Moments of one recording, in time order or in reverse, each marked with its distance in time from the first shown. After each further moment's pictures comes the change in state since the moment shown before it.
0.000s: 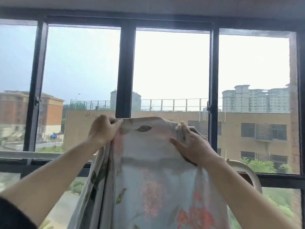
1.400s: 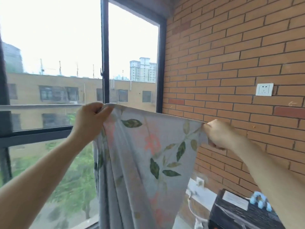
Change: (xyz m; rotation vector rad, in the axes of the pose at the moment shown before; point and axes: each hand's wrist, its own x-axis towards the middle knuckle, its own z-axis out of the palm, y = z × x) left_hand -0.268 0.259 -0.041 -0.727 -0.314 0.150; right_hand -0.451 -0.003 -0.322 -0.360 0.058 0.889
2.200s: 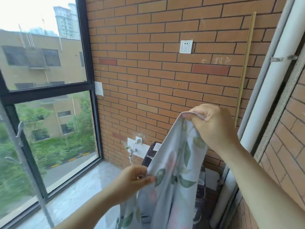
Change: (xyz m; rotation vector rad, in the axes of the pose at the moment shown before) left_hand -0.276 0.096 0.278 -0.473 -1.191 -0.106; right_hand -0.097 0.217 -0.049 0.017 0.510 -0.190
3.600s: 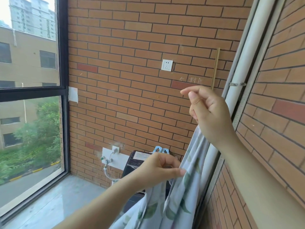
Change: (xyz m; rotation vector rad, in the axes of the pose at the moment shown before) left_hand -0.005 0.092 -0.021 -0.387 -0.285 0.242; right_hand 0.013 -0.123 -0.029 0.266 0.092 0.042
